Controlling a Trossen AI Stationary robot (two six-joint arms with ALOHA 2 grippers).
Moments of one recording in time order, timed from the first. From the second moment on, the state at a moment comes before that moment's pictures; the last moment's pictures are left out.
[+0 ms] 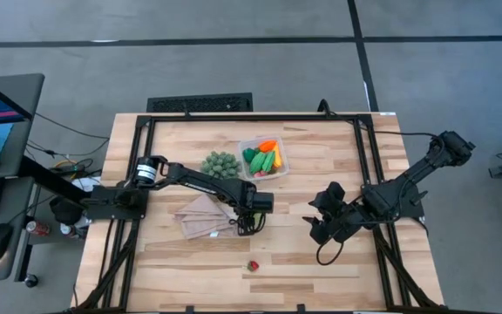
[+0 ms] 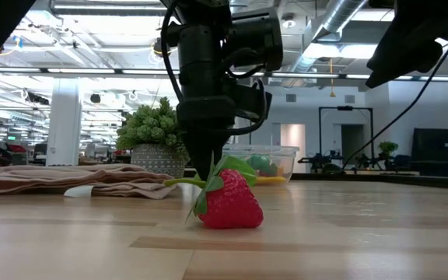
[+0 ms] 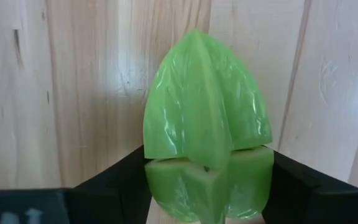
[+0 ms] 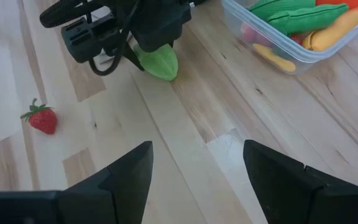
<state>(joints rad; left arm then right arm) -0.10 2.14 1.56 -0.80 -0.02 -0.18 0.59 1.22 0.83 -0.66 0.58 0.89</state>
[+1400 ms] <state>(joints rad) 0.21 2.15 2.01 -1.02 -0.22 -0.17 0.60 1.22 0.83 -0.65 0.58 0.89</state>
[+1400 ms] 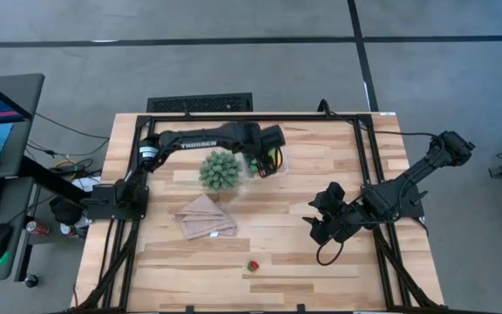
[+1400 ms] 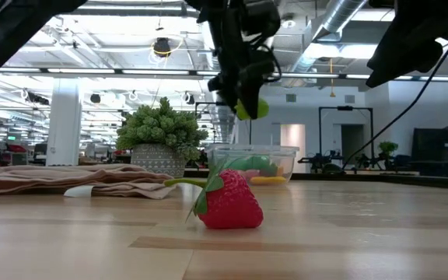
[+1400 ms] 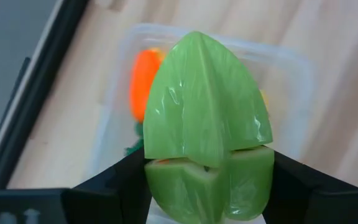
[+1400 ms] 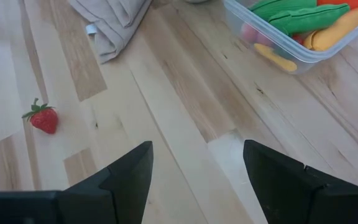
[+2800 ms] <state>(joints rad) 0.34 2.16 2.01 -1.00 -0.17 0.14 0.60 1.22 0.83 -0.65 0.58 0.89</state>
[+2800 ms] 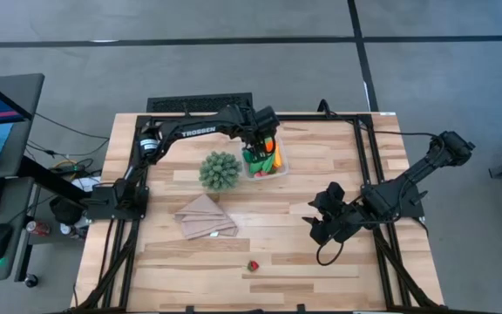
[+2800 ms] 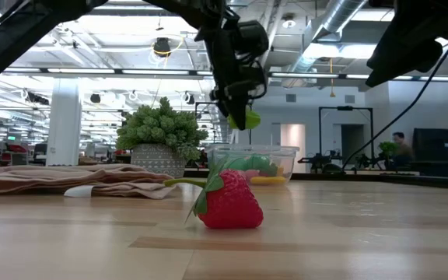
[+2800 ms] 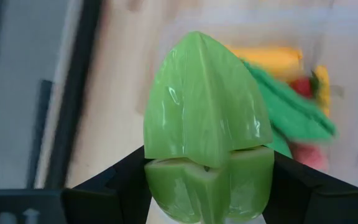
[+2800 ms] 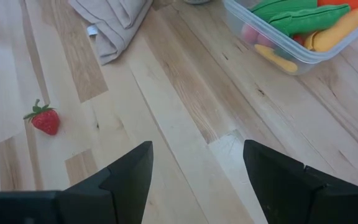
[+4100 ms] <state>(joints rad) 0.32 2.22 2.19 -1.17 -0.12 0.17 0.59 1.22 0.83 -0.67 0.58 0.89</state>
